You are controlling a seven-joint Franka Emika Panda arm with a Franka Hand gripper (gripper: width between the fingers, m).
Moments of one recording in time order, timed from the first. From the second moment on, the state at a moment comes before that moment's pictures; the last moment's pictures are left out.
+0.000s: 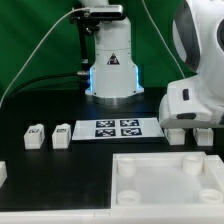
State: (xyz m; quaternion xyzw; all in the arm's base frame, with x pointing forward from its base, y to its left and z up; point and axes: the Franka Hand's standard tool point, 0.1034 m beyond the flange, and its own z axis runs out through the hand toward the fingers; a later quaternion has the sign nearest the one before) arm 0.390 0.184 0.014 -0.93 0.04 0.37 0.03
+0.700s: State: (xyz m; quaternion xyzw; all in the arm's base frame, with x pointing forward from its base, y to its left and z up) arm 0.381 0.189 0.006 -0.93 0.04 0.38 0.02
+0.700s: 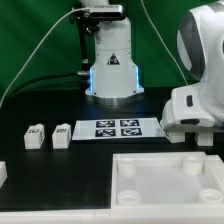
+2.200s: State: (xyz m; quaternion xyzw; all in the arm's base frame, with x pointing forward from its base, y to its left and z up) arm 0.447 0.152 0.069 -0.94 -0.01 0.32 0.06
